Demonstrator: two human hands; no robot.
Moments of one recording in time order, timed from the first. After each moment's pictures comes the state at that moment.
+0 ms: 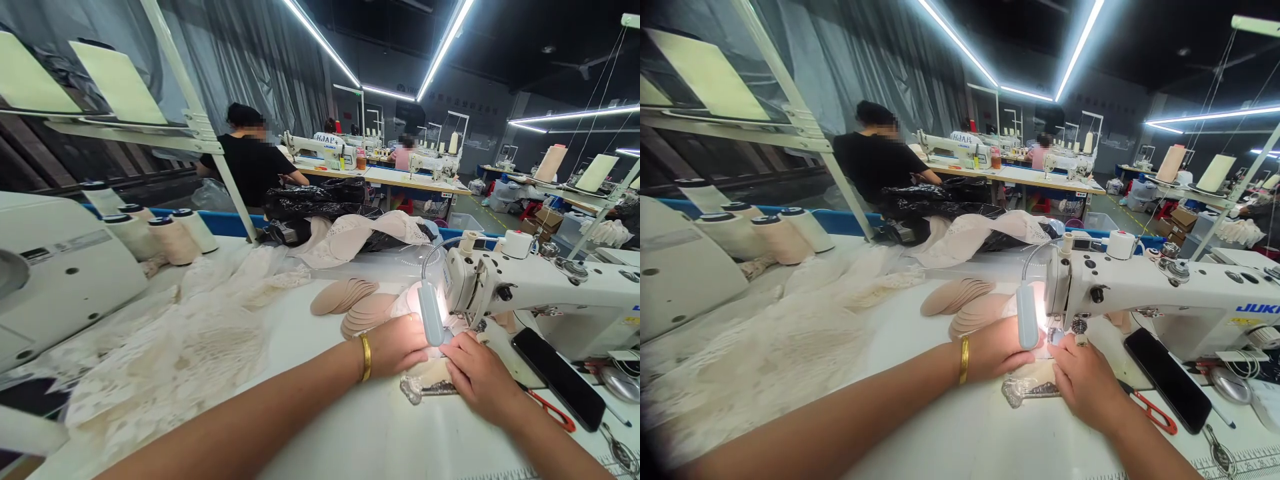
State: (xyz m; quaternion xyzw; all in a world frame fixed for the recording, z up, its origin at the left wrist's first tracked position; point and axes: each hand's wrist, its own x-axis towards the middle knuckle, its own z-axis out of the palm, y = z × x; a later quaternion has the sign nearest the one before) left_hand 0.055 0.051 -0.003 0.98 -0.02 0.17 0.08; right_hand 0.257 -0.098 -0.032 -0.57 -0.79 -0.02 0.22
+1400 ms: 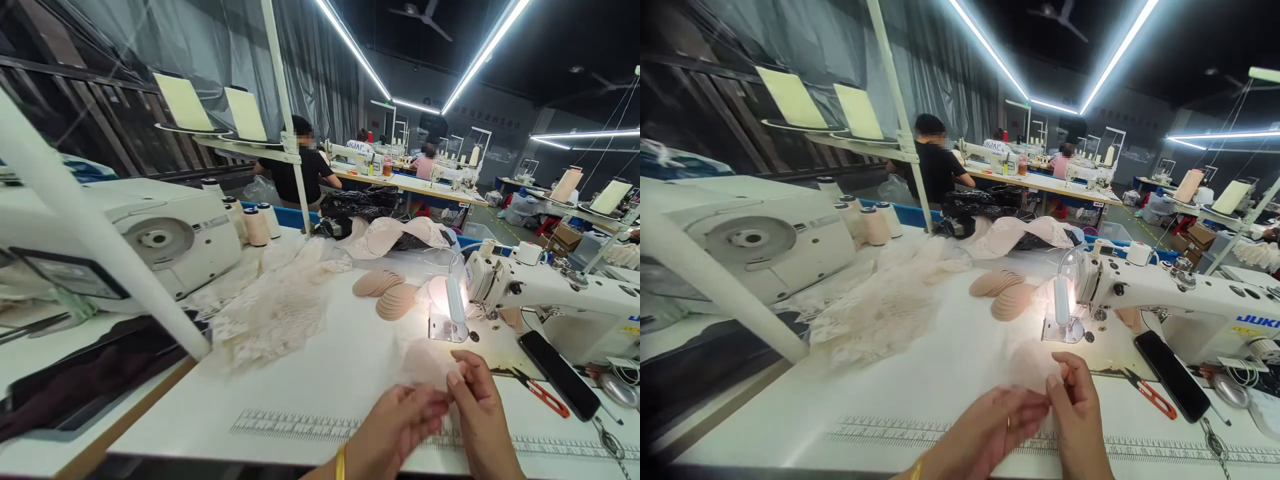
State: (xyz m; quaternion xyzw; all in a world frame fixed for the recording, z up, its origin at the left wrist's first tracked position) left_hand 0.005 -0.118 -0.013 0.34 0.26 0.31 0.85; right_hand 0.160 -0.151 -0.039 -0.52 -0.38 0.38 0.66
